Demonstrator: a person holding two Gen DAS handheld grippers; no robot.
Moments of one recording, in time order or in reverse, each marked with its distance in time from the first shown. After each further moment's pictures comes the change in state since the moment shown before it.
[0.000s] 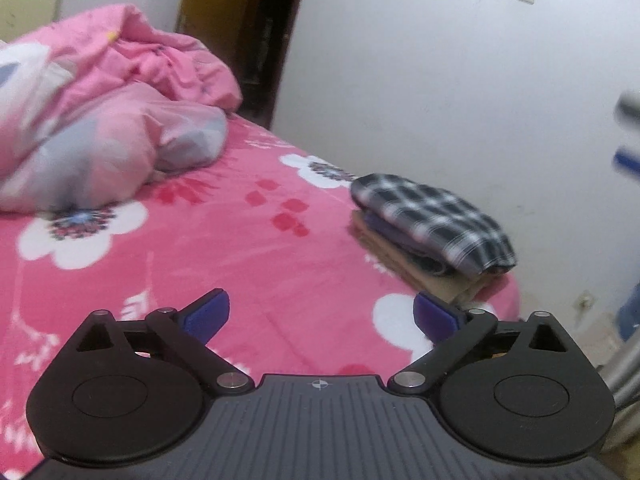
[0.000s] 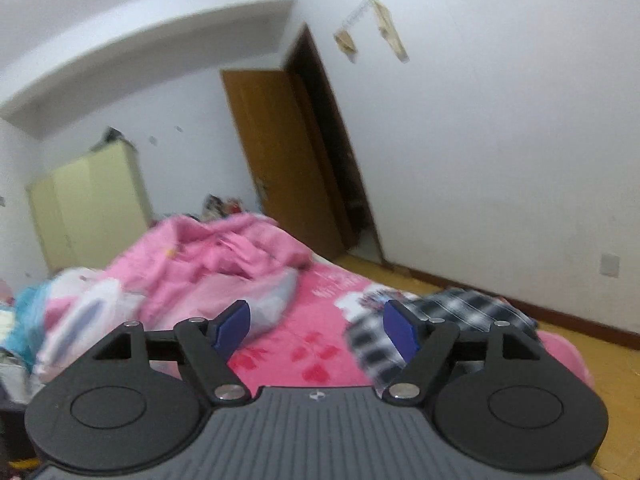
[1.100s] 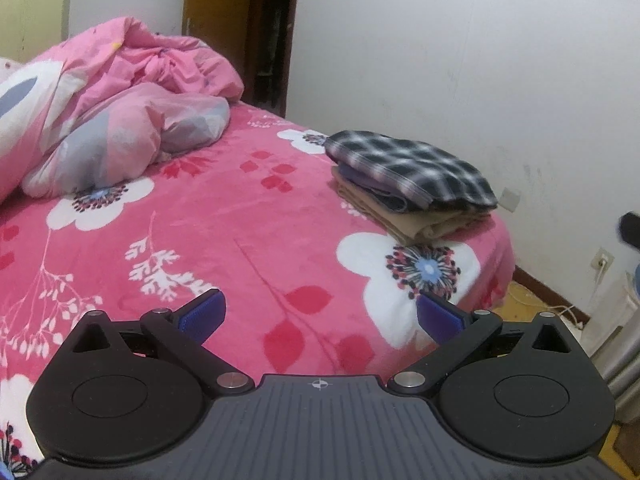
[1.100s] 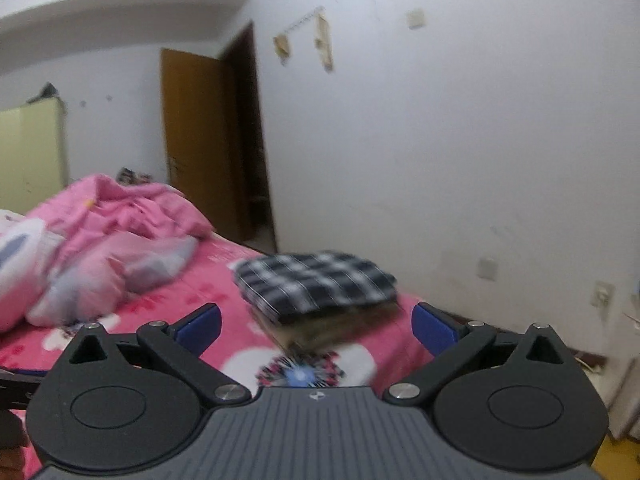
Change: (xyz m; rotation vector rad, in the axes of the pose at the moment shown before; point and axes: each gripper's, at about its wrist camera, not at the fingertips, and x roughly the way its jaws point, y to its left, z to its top) left arm -0.046 -0.093 -0.062 0.084 0.035 0.089; right arm -0.105 0.003 -0.109 -0.134 0.026 -0.406
